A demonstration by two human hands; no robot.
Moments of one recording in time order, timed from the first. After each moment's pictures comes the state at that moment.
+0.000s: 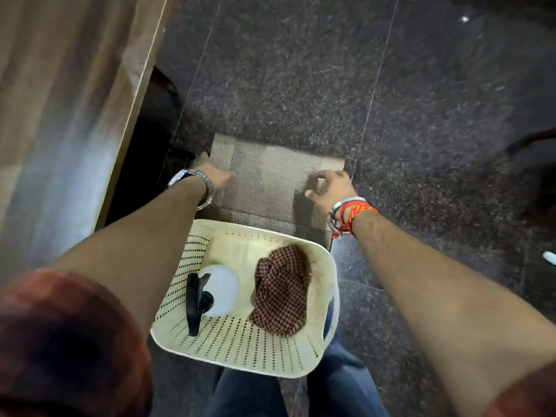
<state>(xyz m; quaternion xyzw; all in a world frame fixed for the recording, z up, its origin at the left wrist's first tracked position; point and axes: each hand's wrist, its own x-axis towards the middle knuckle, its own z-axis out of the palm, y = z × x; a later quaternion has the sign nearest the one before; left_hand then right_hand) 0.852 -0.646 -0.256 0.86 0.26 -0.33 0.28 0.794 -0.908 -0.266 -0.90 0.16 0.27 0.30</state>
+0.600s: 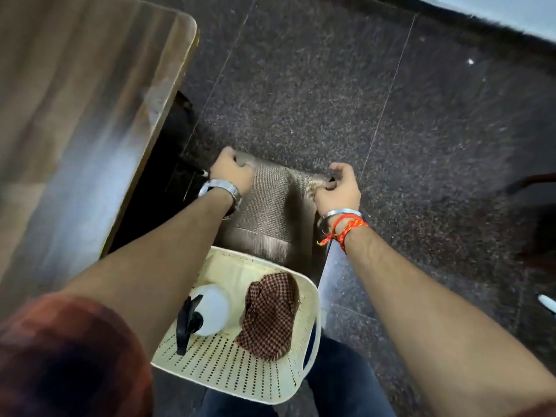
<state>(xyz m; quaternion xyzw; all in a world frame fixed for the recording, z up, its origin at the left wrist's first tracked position) 0.875 -0.706 -0.199 0.87 0.29 -0.16 0.38 0.835 -0.899 -0.207 -0.84 0.30 0.05 0.46</state>
